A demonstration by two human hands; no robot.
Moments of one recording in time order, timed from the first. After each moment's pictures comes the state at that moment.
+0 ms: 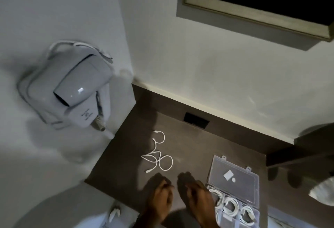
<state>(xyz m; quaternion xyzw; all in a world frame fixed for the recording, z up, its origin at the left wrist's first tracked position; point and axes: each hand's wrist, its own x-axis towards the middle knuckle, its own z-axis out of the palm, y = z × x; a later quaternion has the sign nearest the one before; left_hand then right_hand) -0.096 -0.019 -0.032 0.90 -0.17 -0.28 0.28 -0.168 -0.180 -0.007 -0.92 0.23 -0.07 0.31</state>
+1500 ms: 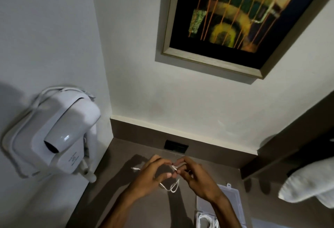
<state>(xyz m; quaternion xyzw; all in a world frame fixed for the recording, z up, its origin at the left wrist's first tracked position) 0.067 -0.055 0.113 0.78 -0.37 -0.27 0.43 -0.065 -0.227 0.159 -0.88 0.16 -0.01 0.45</state>
